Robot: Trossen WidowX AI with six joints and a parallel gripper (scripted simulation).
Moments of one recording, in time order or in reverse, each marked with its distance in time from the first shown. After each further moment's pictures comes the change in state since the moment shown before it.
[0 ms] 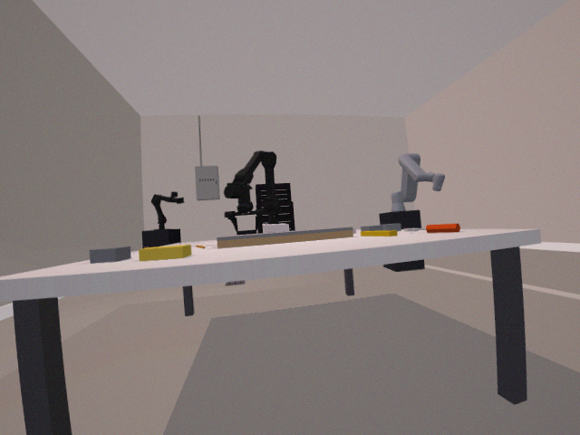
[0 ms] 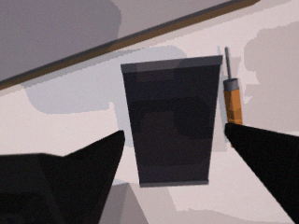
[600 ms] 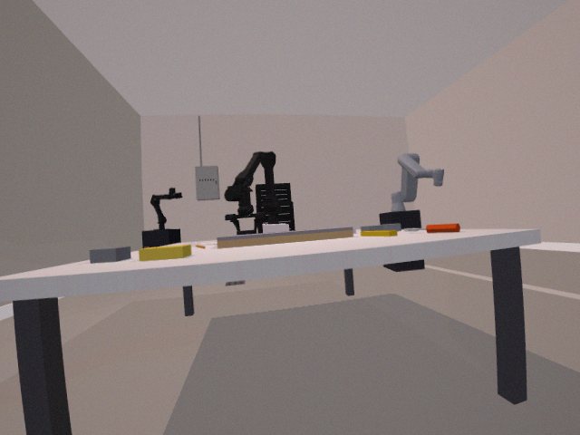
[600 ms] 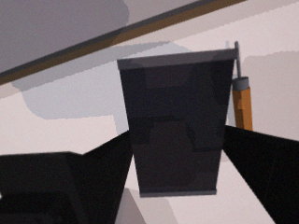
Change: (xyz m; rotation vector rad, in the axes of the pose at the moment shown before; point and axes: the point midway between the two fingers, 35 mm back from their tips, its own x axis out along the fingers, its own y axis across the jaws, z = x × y) arm 0.013 0.001 -0.002 0.000 0.006 0.003
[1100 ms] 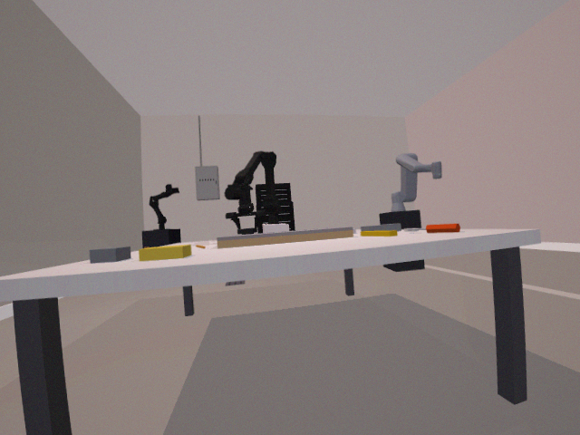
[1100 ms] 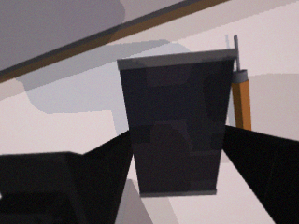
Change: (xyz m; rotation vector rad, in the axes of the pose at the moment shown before) arm -0.009 0.002 -0.005 0.004 0.014 0.008
